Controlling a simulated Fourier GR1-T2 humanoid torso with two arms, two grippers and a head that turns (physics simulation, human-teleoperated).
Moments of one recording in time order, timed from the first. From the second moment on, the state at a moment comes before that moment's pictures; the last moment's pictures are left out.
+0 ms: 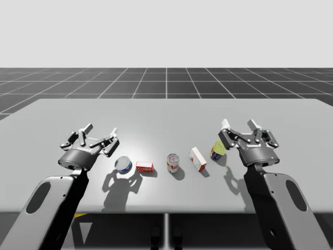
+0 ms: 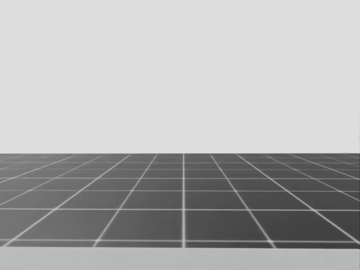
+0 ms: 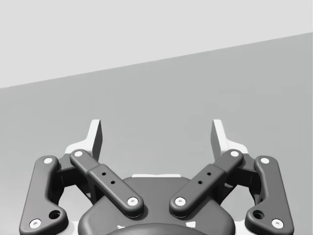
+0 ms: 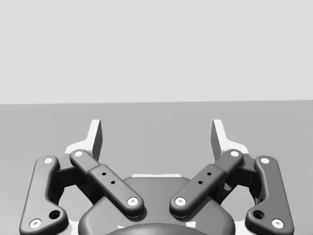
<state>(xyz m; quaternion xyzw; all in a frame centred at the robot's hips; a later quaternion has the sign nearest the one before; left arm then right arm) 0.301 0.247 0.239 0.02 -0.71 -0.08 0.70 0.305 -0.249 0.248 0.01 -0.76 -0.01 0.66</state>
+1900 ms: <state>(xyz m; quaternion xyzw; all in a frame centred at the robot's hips) 0.303 0.248 0.238 0.01 -0.70 -0.08 0.71 0.204 -0.177 0.290 0.11 -0.75 0.06 0.65</state>
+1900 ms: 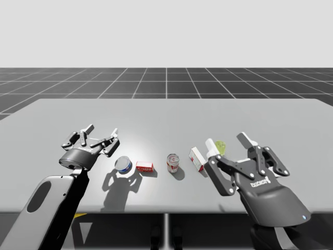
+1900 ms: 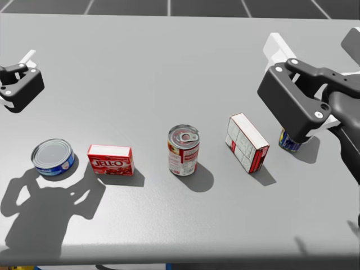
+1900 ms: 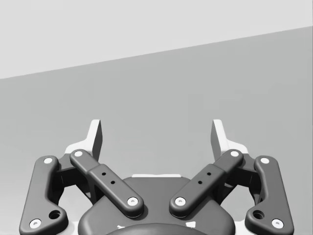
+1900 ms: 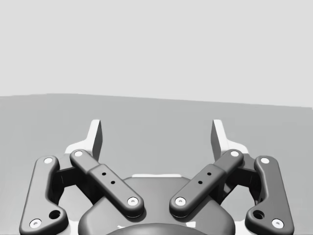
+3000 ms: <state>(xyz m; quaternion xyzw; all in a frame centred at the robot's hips) 0.303 0.247 0.237 0.01 -0.70 -0.08 0.71 0.215 -0.066 0.141 0.08 -0.63 0.10 0.77</state>
